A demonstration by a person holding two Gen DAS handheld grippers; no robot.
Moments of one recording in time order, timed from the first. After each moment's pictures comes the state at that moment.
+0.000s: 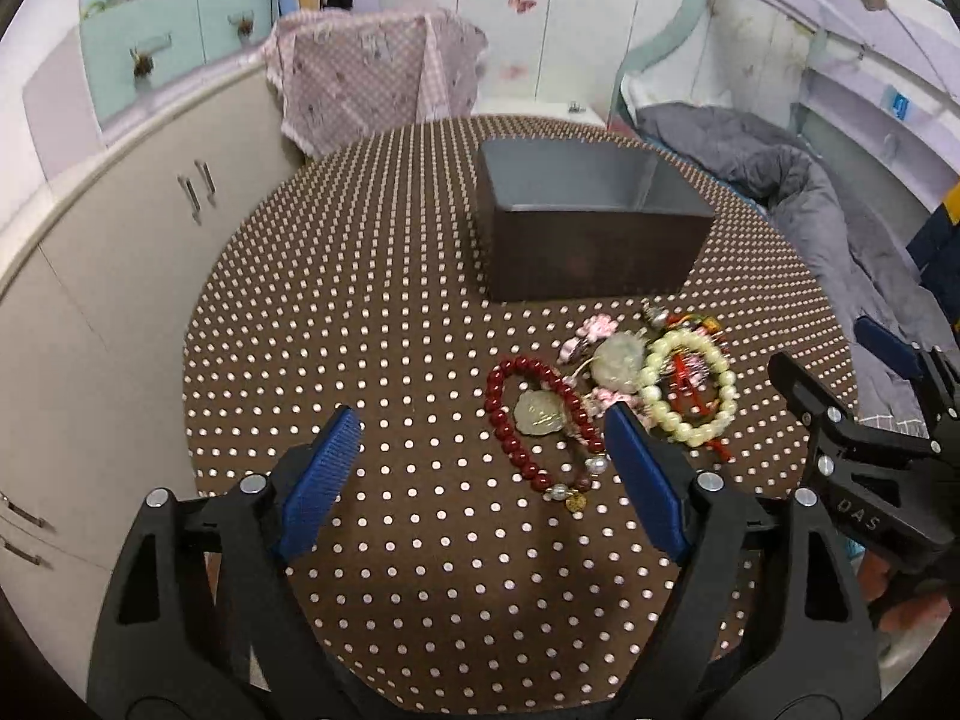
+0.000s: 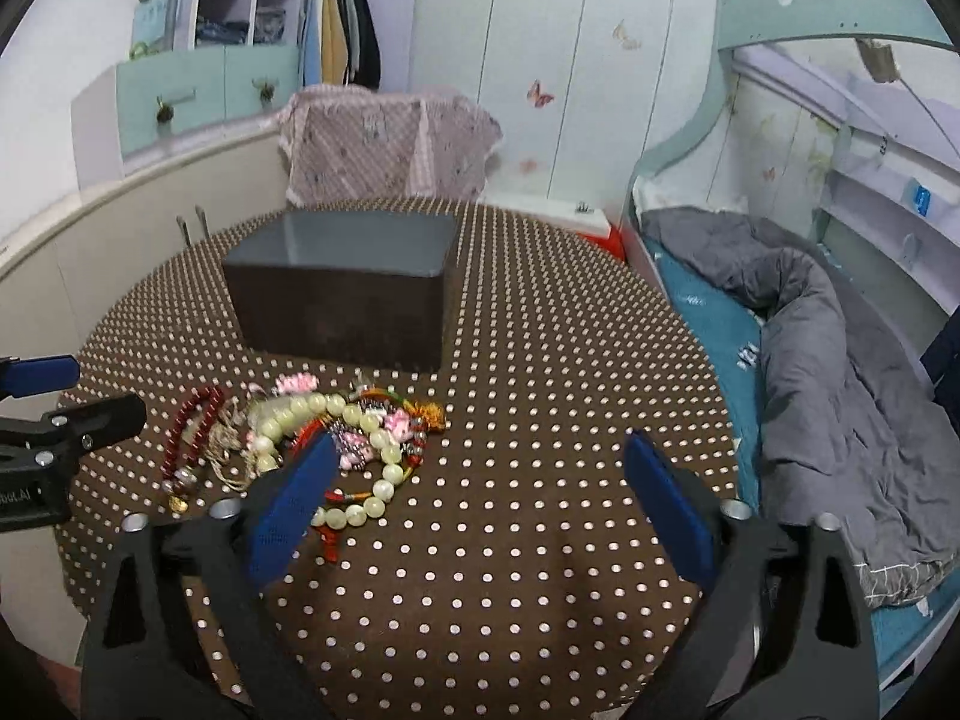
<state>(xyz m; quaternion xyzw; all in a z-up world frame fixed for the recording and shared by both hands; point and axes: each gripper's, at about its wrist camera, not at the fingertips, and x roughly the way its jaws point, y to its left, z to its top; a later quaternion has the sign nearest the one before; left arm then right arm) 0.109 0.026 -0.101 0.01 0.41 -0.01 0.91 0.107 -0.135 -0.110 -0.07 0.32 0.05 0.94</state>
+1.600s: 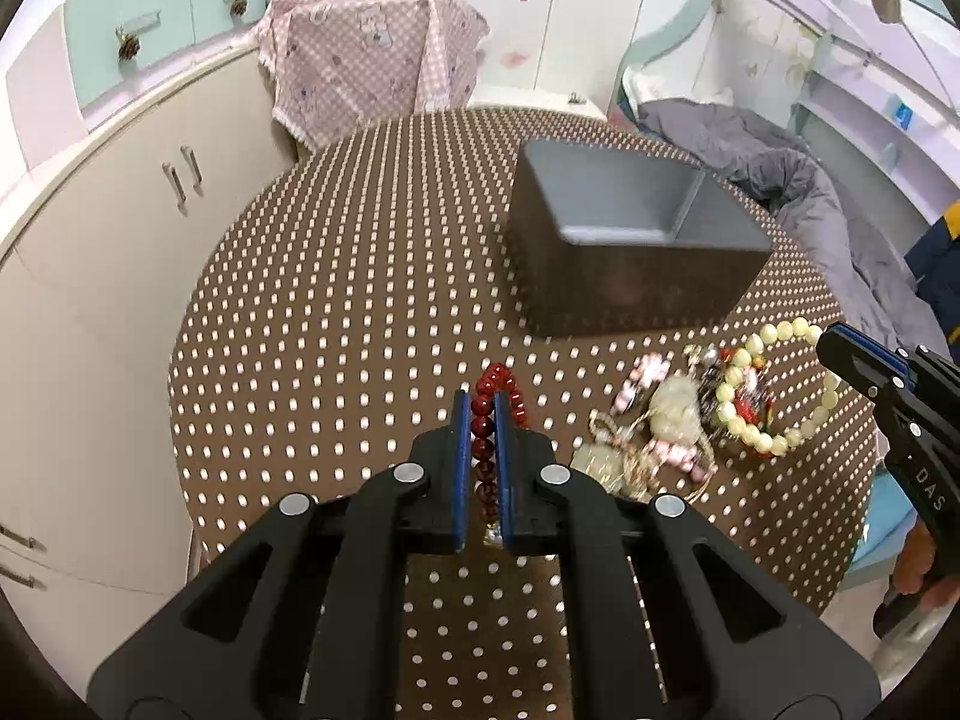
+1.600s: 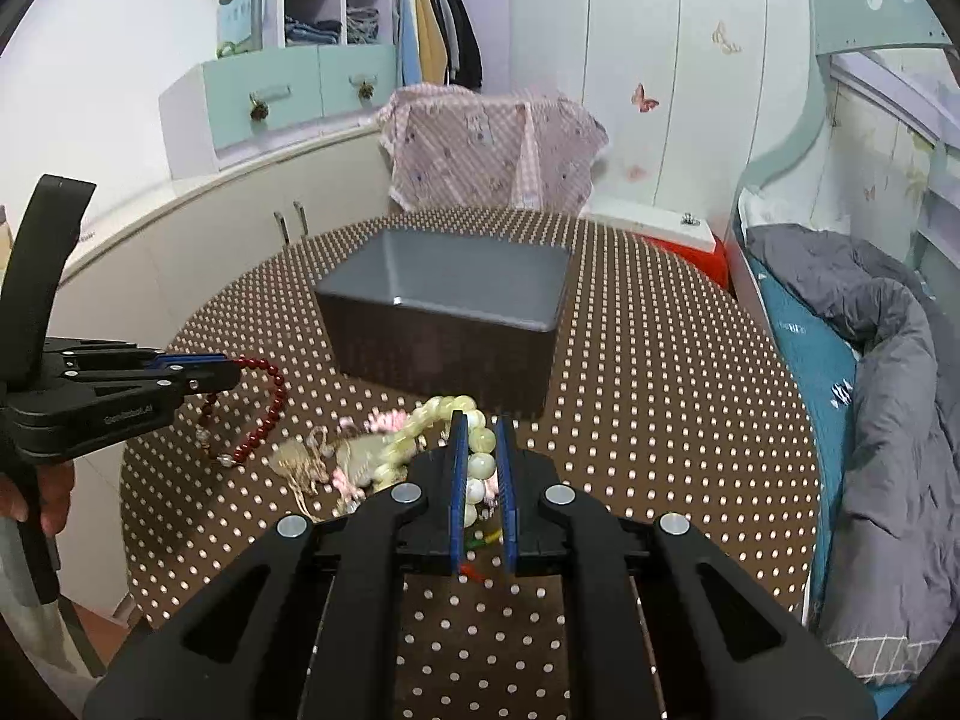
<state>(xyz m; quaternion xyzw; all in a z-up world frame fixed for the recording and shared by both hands) 0.153 0.053 -0.102 -0.02 0.42 -0.04 0.91 0.127 -0.126 -0.080 -0.06 0.31 0.19 0.93</state>
